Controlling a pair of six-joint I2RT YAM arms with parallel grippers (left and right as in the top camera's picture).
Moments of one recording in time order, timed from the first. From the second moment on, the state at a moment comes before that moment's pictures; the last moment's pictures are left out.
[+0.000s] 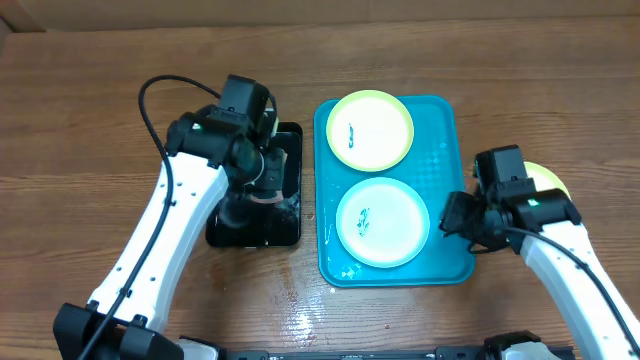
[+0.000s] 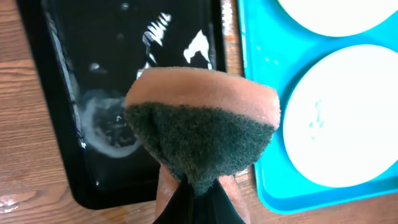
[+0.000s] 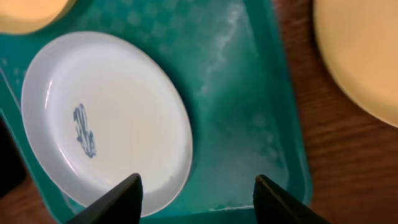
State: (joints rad) left arm -0.32 1.56 1.42 -1.18 0.06 -0.23; right arm 0.18 1.27 0.88 -0.93 -0.13 0.50
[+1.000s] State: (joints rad) left arm -0.59 1.59 1.42 -0.93 0.07 -0.32; right arm 0.18 1.60 0.77 -0.62 -0.34 0.41
